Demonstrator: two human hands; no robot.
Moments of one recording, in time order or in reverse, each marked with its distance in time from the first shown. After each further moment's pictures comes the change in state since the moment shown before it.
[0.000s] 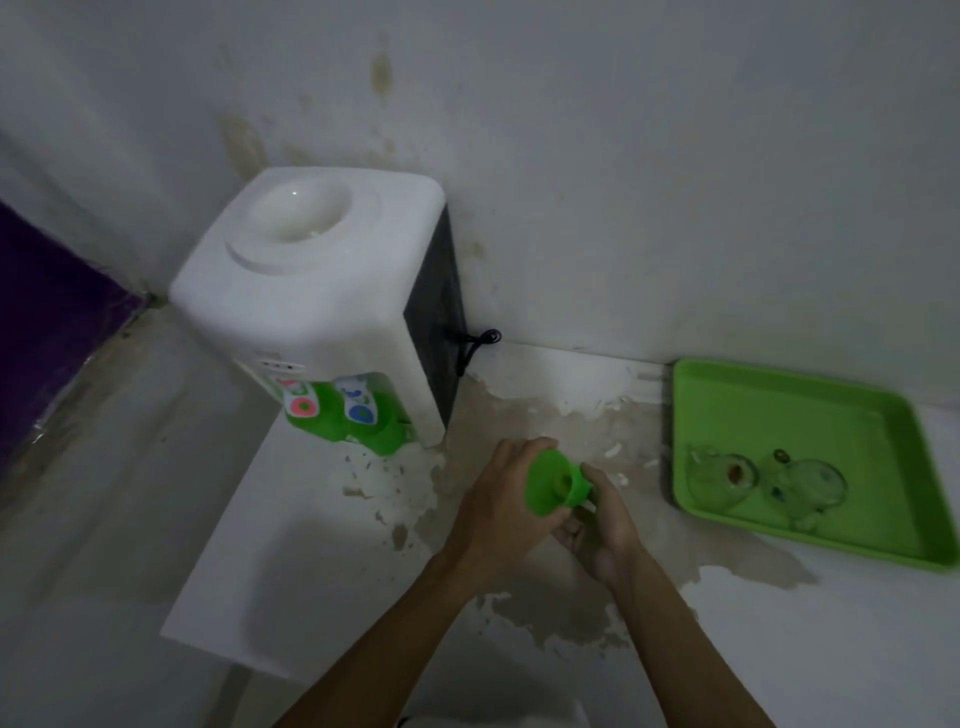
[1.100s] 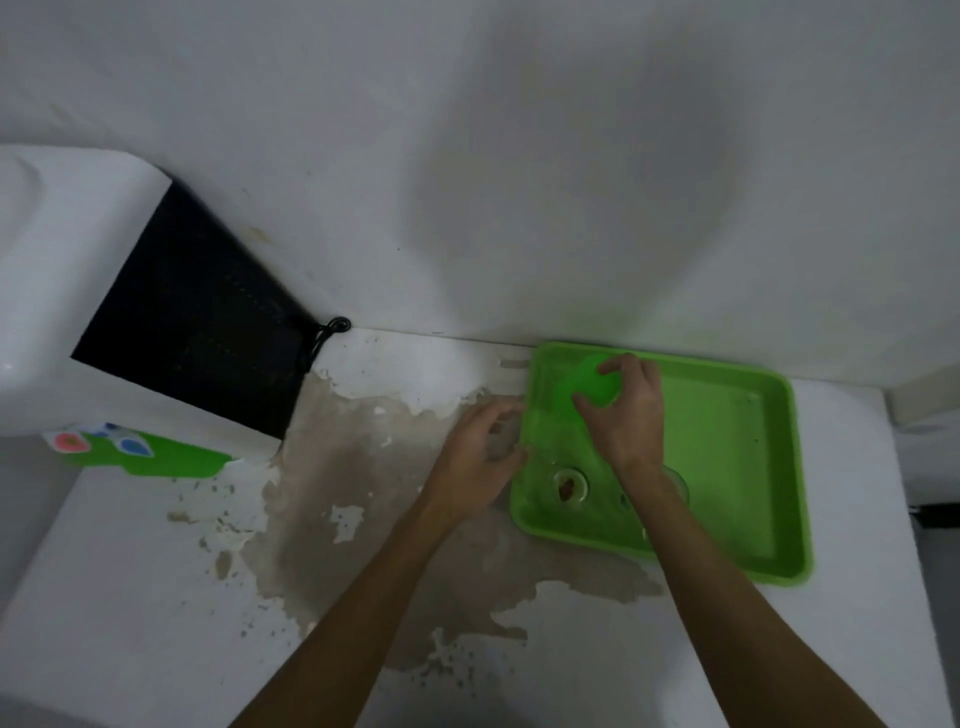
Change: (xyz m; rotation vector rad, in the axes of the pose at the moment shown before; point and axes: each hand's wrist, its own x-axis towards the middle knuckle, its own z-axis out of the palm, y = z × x) left_hand 0.156 0.087 0.165 -0.244 -0.070 -0.136; right_hand 0.094 -0.229 -0.169 -1.009 0.410 -0.971
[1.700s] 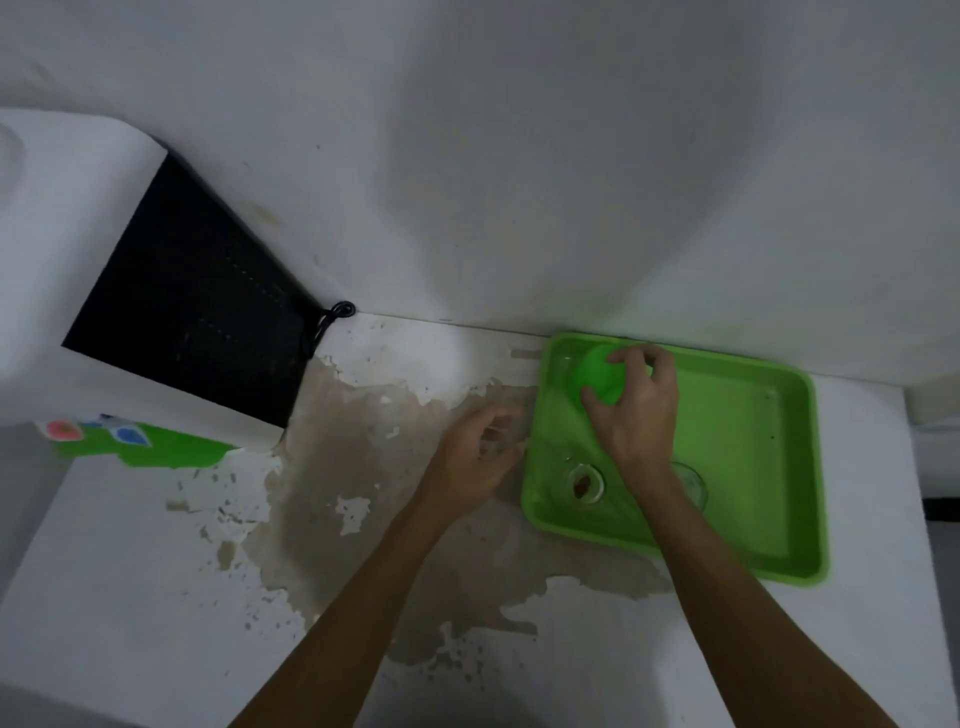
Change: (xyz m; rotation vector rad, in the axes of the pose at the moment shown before) left_hand 0.001 -0.030 -0.013 -0.031 0.002 -0.056; right_hand 0.001 0.002 0.017 -0.198 0.040 -0.127
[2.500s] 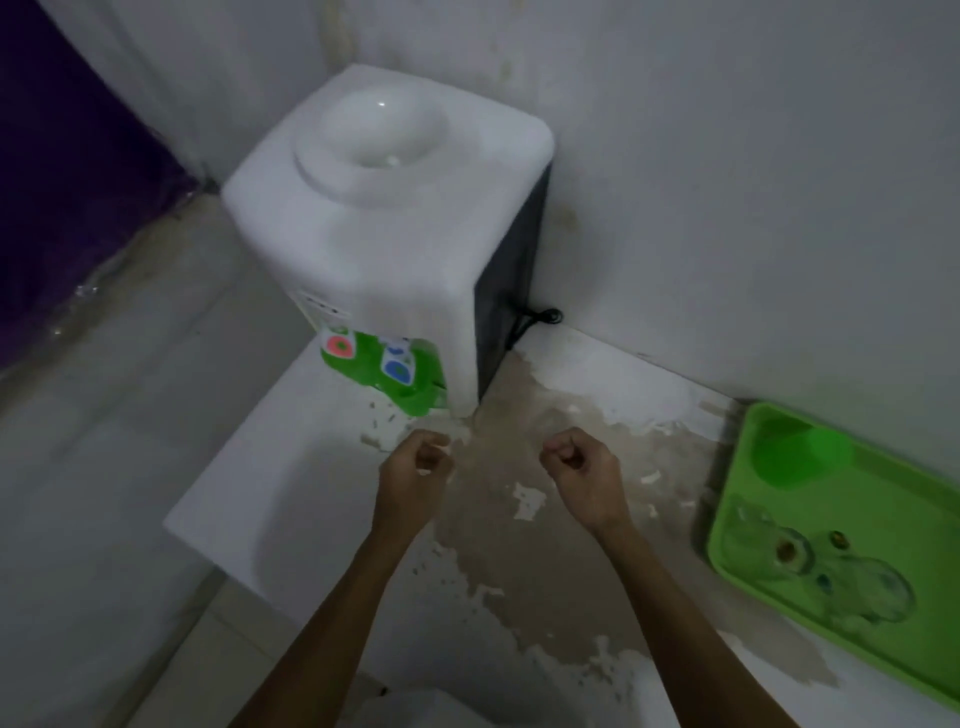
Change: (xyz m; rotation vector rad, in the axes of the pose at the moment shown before) left_hand -0.142 -0.151 -0.218 -0.189 0.600 -0.360; right_hand -0.142 -0.216 0.134 0.352 -0.545 0.031
